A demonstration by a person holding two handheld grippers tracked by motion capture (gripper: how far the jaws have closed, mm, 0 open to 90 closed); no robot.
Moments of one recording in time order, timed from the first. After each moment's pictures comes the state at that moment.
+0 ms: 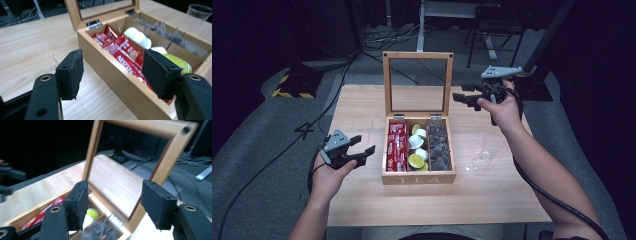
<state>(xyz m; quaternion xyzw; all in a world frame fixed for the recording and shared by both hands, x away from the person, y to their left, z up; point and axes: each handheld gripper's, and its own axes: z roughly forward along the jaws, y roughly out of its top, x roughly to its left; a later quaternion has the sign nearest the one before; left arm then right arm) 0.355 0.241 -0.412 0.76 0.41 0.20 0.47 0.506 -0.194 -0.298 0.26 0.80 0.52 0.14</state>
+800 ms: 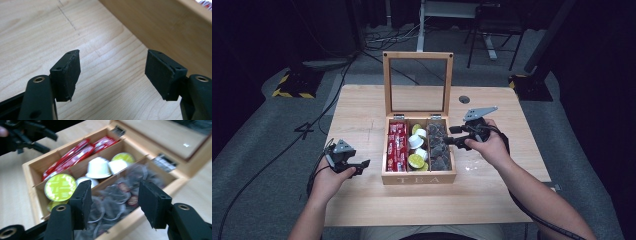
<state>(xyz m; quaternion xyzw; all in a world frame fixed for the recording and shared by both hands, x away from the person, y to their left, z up) 0.375 0.260 -0.474 0.81 0.45 0.15 0.36 0.455 -0.170 -0.390 0.25 0.86 0.44 0.06</state>
